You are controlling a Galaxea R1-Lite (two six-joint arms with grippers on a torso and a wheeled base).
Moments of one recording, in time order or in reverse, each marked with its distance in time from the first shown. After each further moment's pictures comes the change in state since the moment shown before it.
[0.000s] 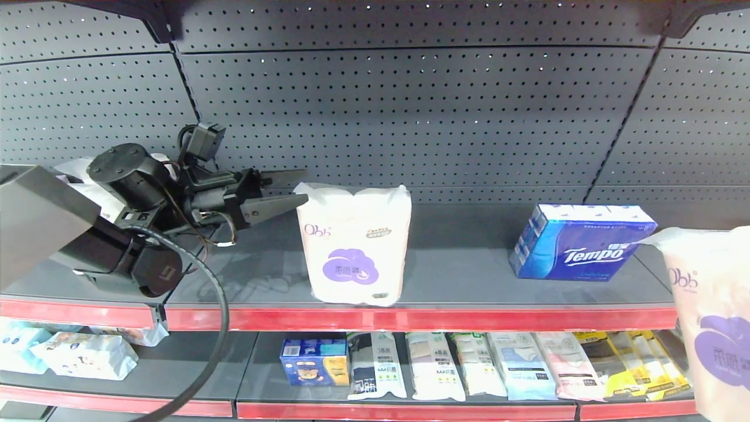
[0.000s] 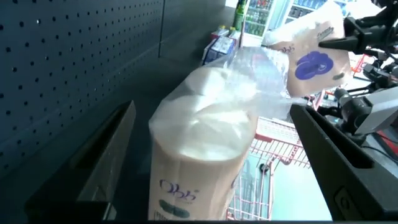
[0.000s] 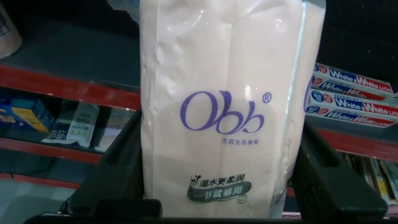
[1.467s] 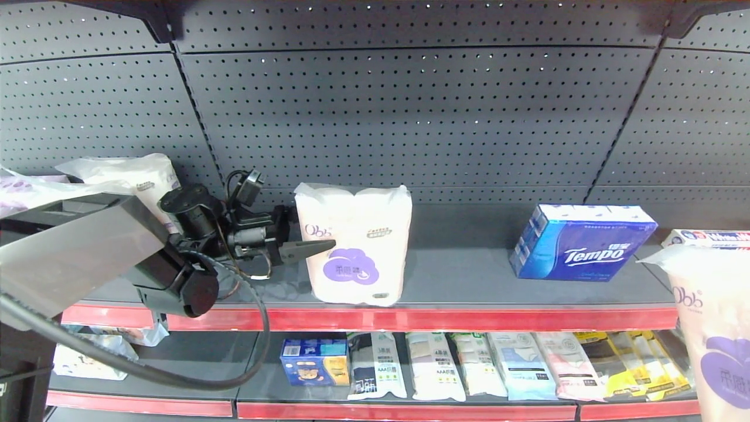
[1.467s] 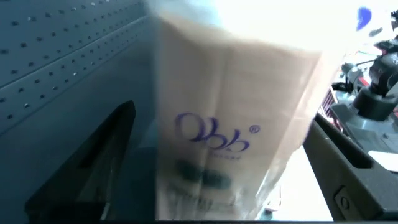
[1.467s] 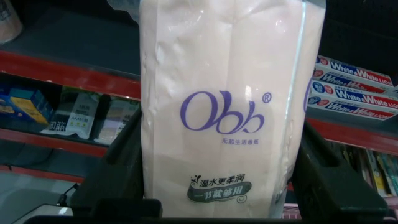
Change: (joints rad) left arm -0.062 0.194 -0.006 0.000 0.007 0.211; right arm -0.002 -0.066 0.022 0.056 -0.003 -0.017
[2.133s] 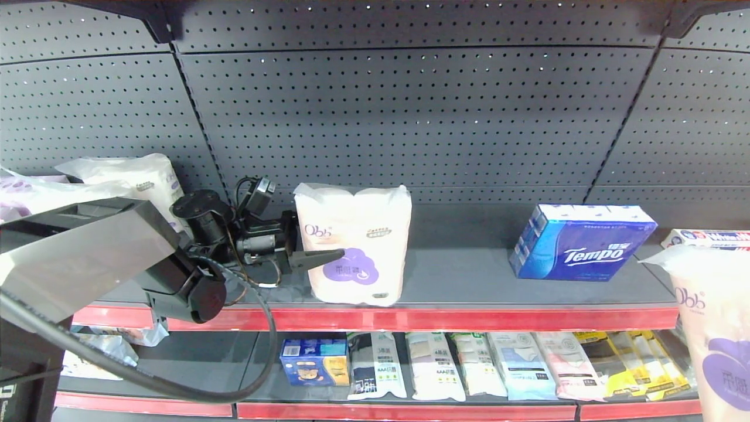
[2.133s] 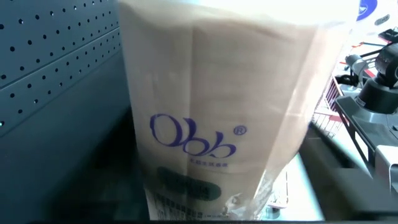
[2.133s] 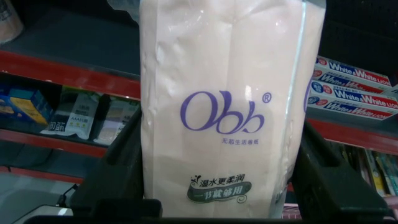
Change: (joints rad) left arm -0.033 0.018 0.015 0.000 0.015 0.090; right arm 0.000 -0.014 0.002 0.007 0.000 -0.001
